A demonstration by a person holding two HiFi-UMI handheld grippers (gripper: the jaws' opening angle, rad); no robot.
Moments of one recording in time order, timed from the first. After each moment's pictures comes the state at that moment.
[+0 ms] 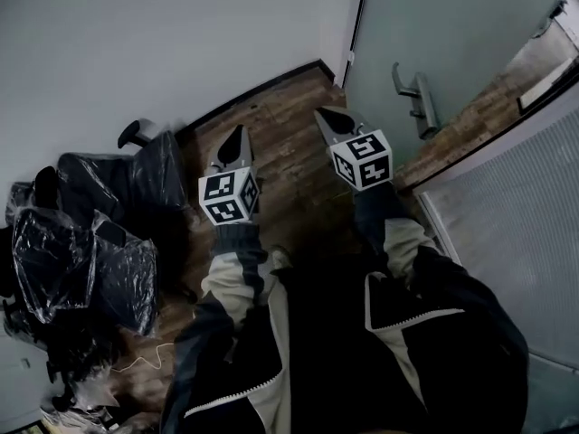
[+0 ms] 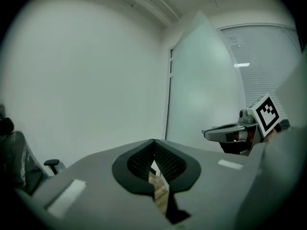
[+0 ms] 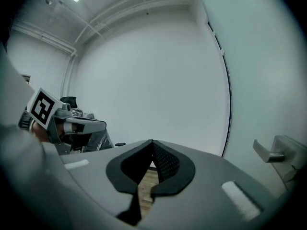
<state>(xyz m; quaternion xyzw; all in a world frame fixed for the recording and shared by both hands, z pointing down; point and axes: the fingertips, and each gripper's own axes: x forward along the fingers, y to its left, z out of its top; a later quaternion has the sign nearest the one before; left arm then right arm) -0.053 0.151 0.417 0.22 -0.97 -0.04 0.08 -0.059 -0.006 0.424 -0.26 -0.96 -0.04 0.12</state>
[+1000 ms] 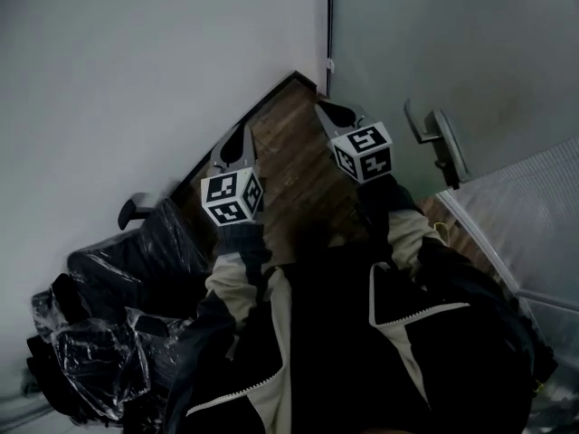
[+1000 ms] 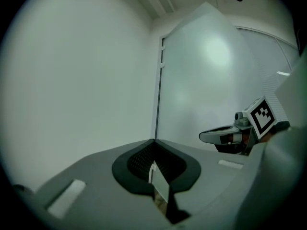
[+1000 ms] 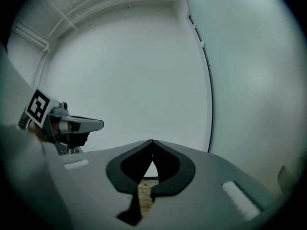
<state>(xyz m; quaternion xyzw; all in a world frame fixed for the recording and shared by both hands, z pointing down) -0.285 0.085 0.409 0.35 -0.93 -0.01 0.08 -0.259 -0.066 0.426 -0.14 -0.98 0.00 0.13</state>
